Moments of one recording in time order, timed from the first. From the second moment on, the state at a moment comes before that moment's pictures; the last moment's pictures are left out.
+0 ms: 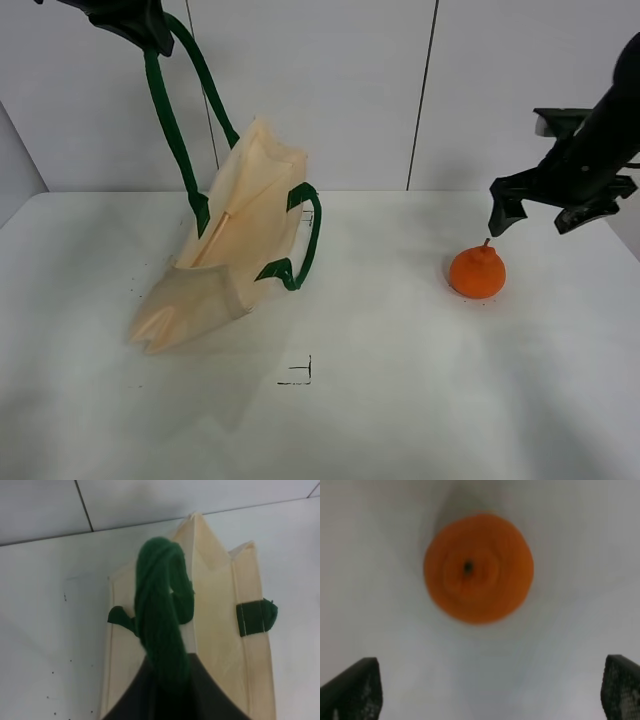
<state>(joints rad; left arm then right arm) -0.33 1.81 -2.11 0.08 1.18 -0.16 0.02 1.82 -1.39 0.08 0.97 -0.02</state>
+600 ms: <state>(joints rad) -0.33 1.81 -2.11 0.08 1.18 -0.16 0.04 2.04 -1.49 0.07 0.97 -0.08</state>
